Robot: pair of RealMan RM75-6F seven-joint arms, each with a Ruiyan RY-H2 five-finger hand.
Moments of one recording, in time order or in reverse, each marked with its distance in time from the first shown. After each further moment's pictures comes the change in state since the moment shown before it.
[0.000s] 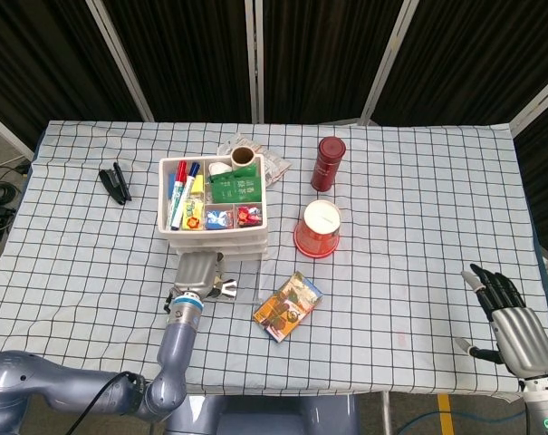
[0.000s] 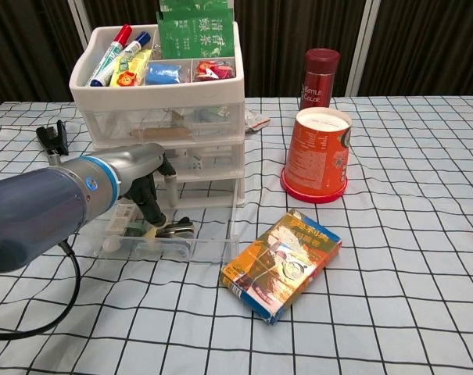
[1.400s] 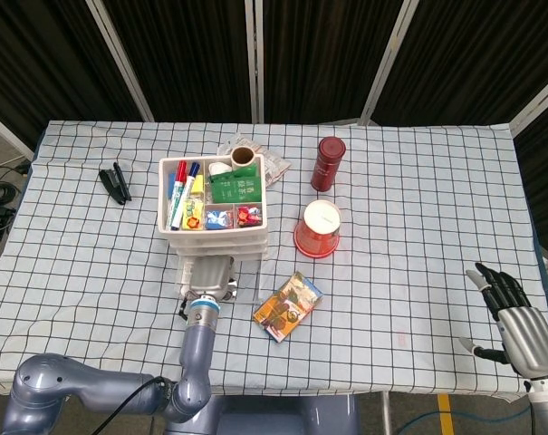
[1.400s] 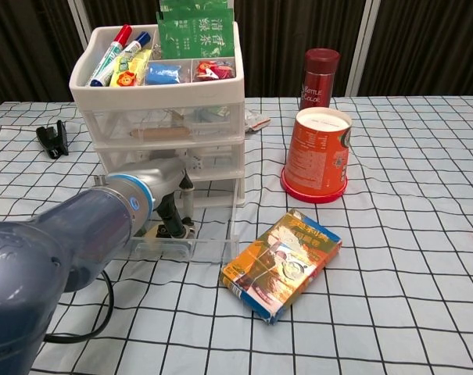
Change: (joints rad) left arm -0.051 -0.152 -0.031 0.156 -0.012 0.029 0.050; right arm -0.001 0.021 0.000 0.000 0.000 0.005 0.042
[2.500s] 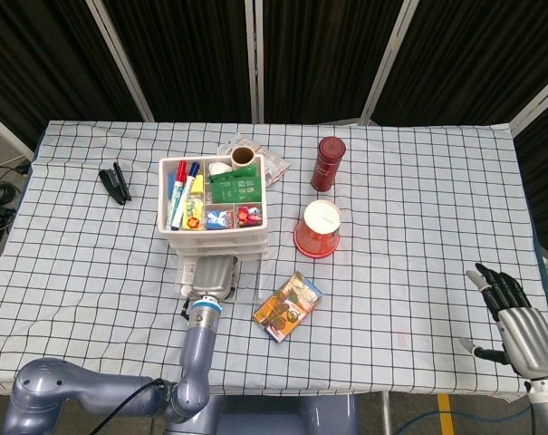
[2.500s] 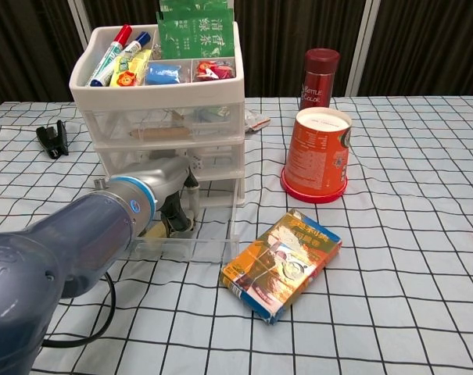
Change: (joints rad) left arm 0.033 -0.010 0.004 0.008 0.068 -0.029 -0.036; right arm -0.001 0.002 -0.001 -0.001 0.000 -0.001 -0.005
